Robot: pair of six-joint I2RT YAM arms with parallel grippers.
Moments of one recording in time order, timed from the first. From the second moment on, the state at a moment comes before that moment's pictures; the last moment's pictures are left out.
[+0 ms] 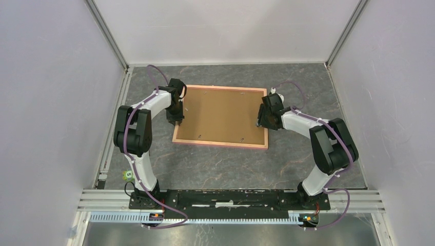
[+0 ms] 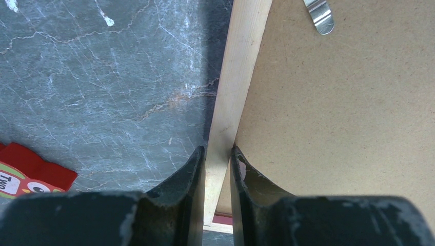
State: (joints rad) left arm -0.22 1.92 1.34 -0.77 -0.14 -0.28; right arm 0.38 1.69 0.94 -0.26 0.17 0.56
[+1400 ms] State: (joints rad) left arm -0.22 1.92 1.34 -0.77 -0.16 -0.28; right arm 0.37 1.74 1.03 -0.31 0.09 0.04
